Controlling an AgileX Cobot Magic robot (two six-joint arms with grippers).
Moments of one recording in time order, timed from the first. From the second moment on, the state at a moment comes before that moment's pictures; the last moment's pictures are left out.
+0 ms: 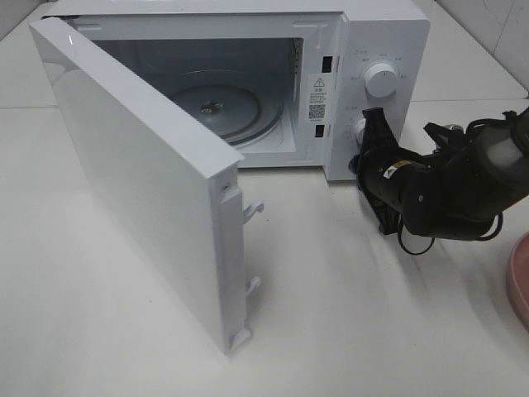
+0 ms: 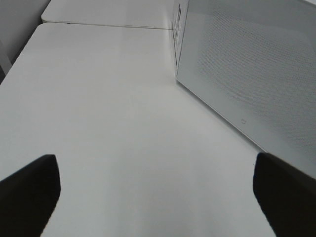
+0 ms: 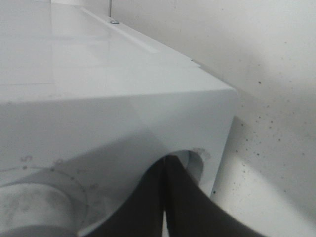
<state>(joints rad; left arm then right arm) 0.09 0.00 -0.50 -0.14 1.04 0.06 0.40 2.10 -0.82 0.38 -0.84 1.24</state>
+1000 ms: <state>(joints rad) 0.09 0.00 -0.50 -0.14 1.04 0.06 0.45 1.85 -0.71 0.27 -0.53 1.08</state>
